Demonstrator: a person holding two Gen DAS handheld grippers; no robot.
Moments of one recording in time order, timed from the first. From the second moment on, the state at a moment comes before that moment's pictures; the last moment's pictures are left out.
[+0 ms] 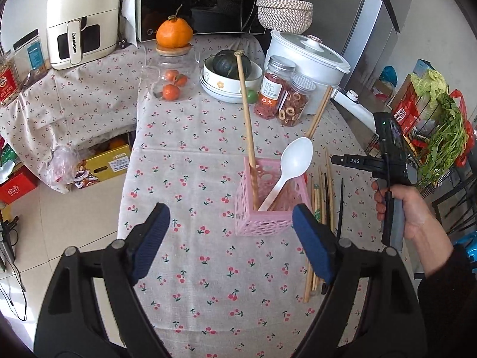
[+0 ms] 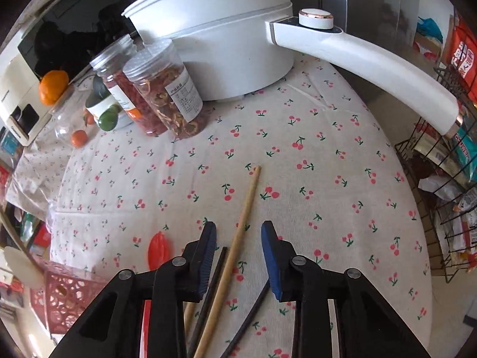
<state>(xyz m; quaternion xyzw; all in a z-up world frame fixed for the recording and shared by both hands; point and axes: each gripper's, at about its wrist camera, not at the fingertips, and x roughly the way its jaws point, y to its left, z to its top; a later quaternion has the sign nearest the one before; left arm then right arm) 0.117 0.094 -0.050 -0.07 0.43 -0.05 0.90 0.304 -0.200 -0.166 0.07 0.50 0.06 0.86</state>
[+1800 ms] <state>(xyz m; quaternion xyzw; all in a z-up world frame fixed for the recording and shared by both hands) 0.099 0.099 -0.049 -0.05 0.41 -0.07 0.91 0.170 -0.070 0.032 0.05 0.30 0.19 0.93</state>
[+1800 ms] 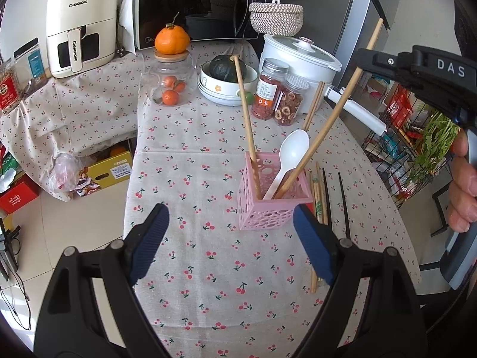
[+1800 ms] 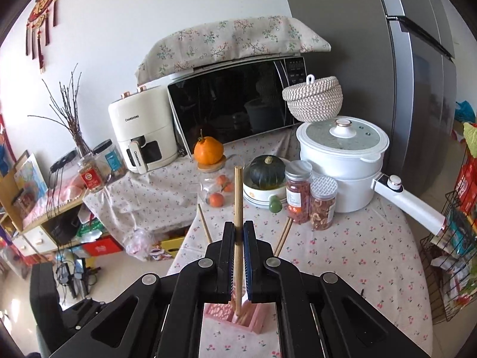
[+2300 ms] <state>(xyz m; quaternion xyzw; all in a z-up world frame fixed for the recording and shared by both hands) 0.097 0.088 -0.049 -0.04 0.41 -0.08 0.91 0.150 -0.109 0.031 0.05 0.30 0.19 0.93</state>
